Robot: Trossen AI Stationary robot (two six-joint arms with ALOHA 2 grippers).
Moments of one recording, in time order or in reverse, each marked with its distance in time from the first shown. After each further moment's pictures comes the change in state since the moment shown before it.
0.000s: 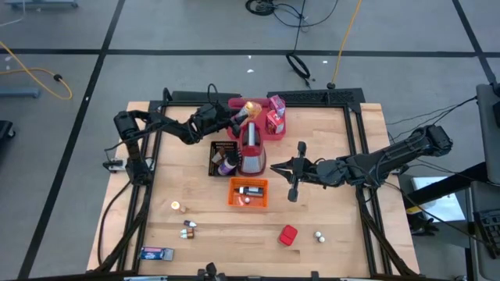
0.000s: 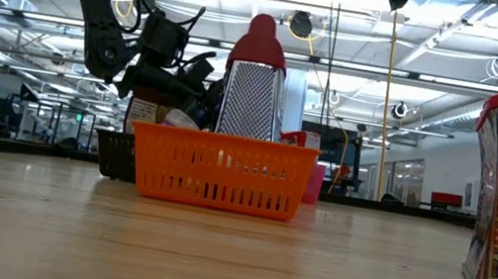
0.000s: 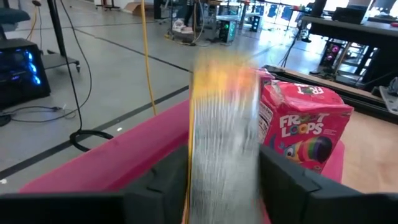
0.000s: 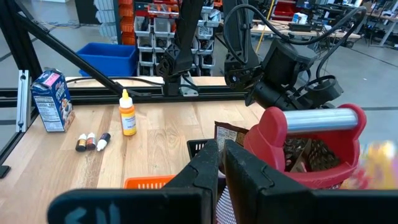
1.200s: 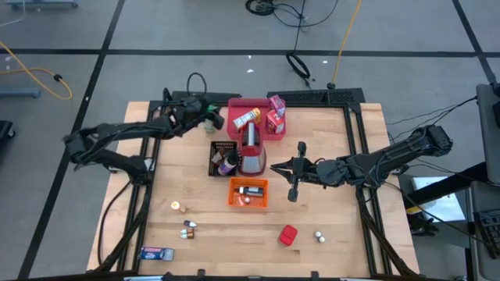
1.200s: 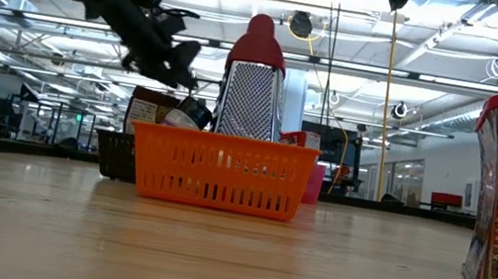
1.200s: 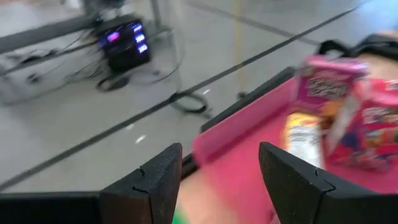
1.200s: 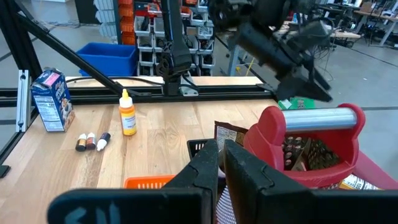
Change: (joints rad) left arm -0.001 -0.548 0.000 -0.787 -0.388 0.032; right arm 0.000 0.000 0.000 -0.001 0.000 0.000
